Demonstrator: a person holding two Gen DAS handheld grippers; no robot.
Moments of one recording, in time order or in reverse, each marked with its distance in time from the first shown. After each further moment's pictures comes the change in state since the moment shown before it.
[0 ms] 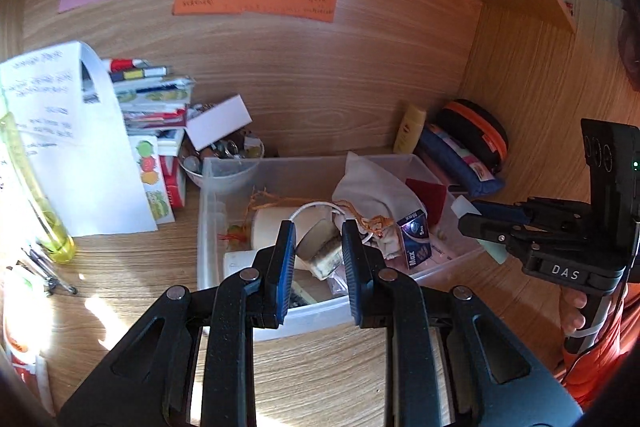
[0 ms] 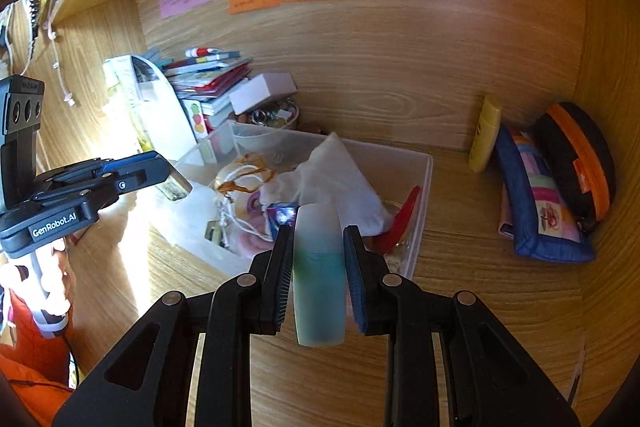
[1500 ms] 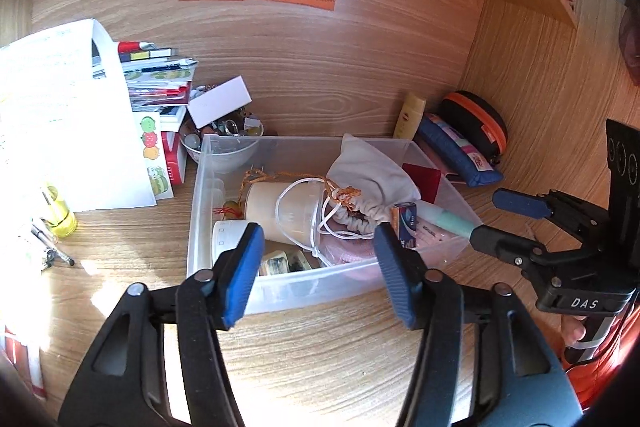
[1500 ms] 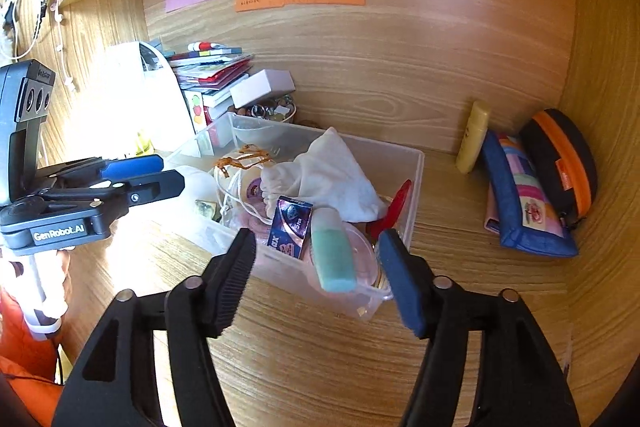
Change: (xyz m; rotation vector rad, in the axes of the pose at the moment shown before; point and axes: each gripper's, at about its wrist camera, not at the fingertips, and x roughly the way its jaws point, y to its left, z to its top) left arm -0.012 -0.010 -0.016 -0.034 0.010 0.024; right arm -0.018 0.016 -0.013 -0.043 -0.028 -0.062
